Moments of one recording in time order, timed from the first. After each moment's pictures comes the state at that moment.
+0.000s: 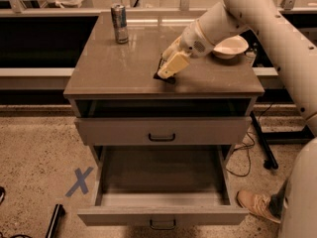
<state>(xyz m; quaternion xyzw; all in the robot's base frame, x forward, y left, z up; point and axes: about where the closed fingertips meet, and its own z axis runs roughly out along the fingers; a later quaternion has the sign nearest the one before) 0.670 -0.034 0.870 -0.60 0.70 0.23 0.31</state>
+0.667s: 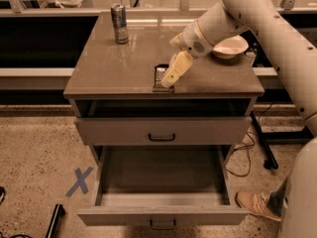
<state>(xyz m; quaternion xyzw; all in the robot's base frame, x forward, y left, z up) 0.670 -0.032 0.868 -0.60 0.70 0.23 0.31</state>
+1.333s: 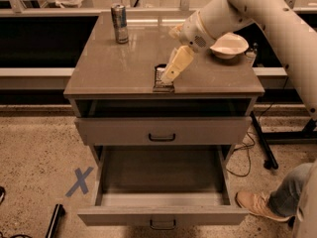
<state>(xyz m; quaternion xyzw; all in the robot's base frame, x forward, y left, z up) 0.665 -0.033 0.895 -0.62 0.68 0.20 0.34</state>
